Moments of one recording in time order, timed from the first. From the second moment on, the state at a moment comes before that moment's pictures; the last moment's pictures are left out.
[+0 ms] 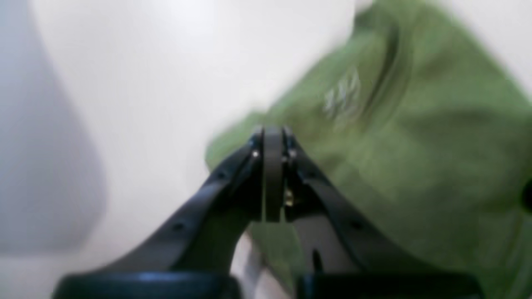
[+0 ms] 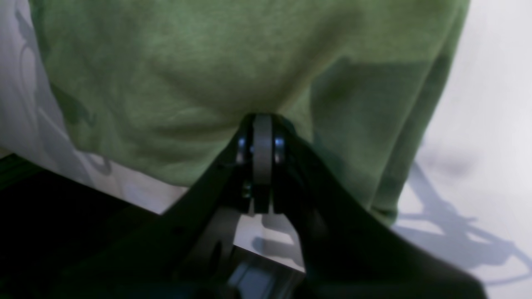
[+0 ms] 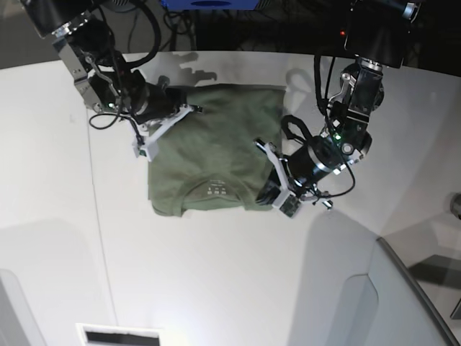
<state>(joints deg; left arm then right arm) -1.0 -15.8 13.2 79.6 -3.2 -26.0 12.9 -7.0 13.9 -26.9 84.5 43.4 -16.9 -42.5</state>
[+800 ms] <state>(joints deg) 15.4 -15.9 13.1 78.9 -2.8 -26.0 12.6 -7.9 14.9 -26.4 82.7 43.7 -18.2 -39.1</state>
